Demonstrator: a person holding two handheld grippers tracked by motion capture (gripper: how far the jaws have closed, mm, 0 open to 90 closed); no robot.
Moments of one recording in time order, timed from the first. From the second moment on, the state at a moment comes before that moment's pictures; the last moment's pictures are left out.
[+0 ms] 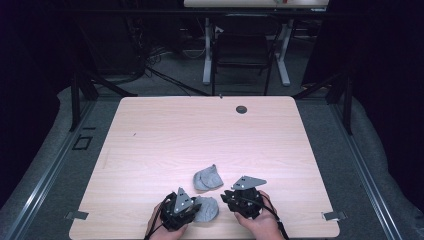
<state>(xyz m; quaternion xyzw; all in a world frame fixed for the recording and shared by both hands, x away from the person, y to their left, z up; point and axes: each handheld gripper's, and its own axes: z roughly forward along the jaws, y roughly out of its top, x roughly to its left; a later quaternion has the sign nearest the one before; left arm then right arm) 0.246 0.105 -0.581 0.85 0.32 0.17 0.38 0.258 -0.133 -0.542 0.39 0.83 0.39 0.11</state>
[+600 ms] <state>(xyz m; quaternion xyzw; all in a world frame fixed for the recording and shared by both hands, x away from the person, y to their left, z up) 0.236 0.090 -0.561 0.83 0.34 0.16 0.41 0.263 -0.150 -0.545 0.41 0.81 0.40 0.13</state>
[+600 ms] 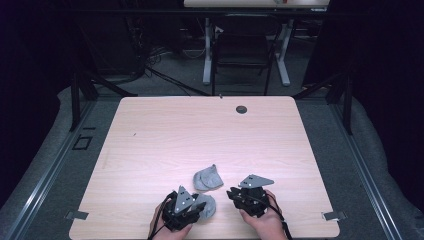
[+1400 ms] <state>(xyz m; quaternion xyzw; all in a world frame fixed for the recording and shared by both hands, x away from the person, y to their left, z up) 0.228 0.063 -0.575 0.86 0.30 0.14 0.39 0.273 -0.171 -0.549 0.45 0.78 0.42 0.10</state>
